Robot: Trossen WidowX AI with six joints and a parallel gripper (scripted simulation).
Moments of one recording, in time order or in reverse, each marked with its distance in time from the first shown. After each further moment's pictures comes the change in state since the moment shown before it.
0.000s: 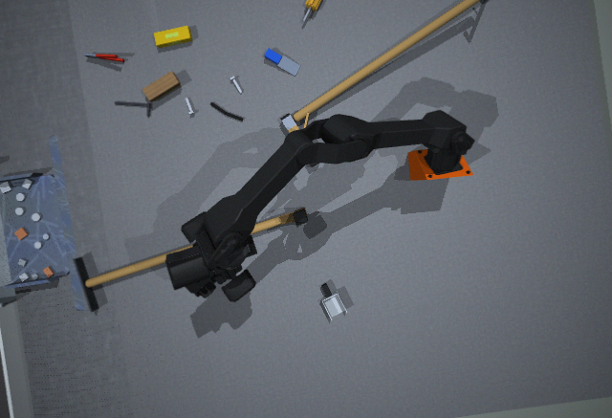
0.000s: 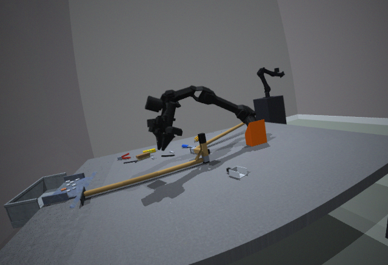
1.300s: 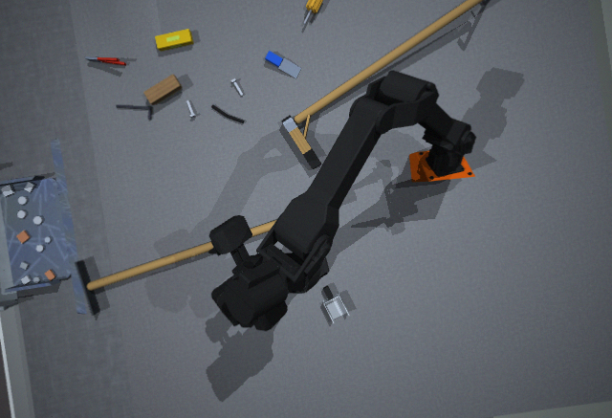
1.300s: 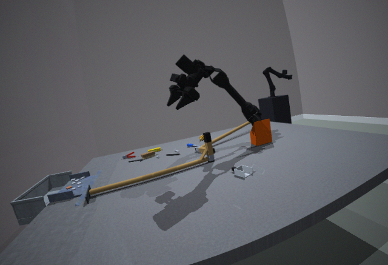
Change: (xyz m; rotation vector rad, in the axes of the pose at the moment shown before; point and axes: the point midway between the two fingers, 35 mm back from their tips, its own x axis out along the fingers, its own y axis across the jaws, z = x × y) arm -0.171 0.031 0.014 0.042 -0.337 -0.244
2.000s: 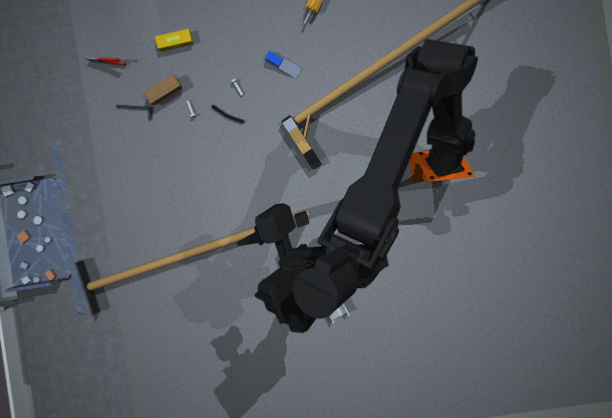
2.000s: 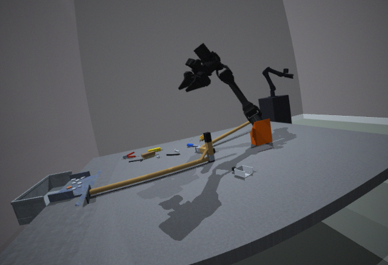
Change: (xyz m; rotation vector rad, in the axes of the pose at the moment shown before) arm -0.087 -0.006 -0.001 0.071 -0.173 -0.095
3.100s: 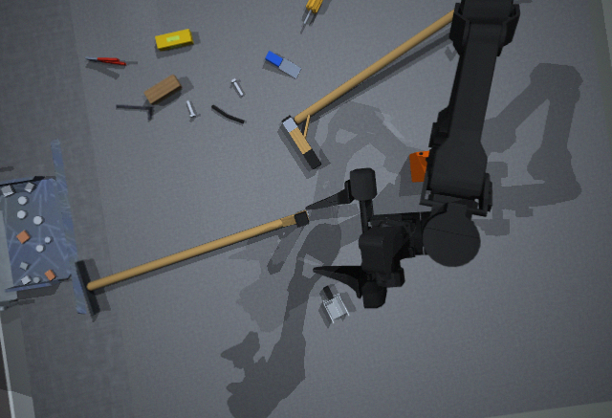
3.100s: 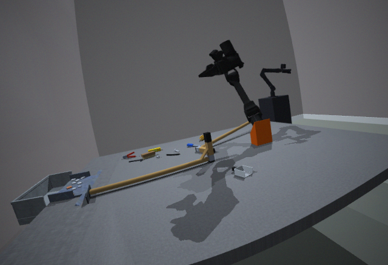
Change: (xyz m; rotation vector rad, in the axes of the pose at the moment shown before) arm -0.119 -0.029 -0.026 0.173 -0.243 -0.096
